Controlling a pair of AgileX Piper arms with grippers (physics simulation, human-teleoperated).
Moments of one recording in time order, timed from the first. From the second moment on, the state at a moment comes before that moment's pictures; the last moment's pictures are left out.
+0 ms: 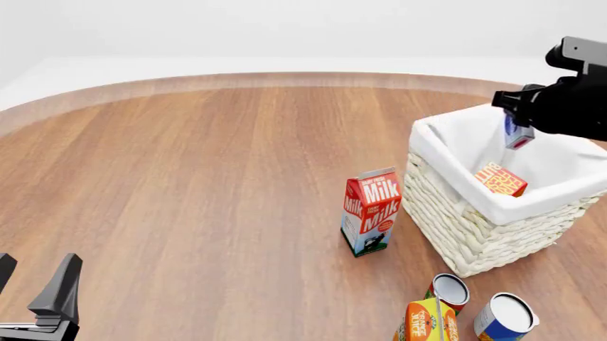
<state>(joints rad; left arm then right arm) 0.00 0.00 0.00 0.00 0.00 -0.05 1.30 -1.10 0.39 0.17</state>
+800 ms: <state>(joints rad) 0.00 0.00 0.00 0.00 0.00 -0.07 1.37 -1.09 0.35 0.16</state>
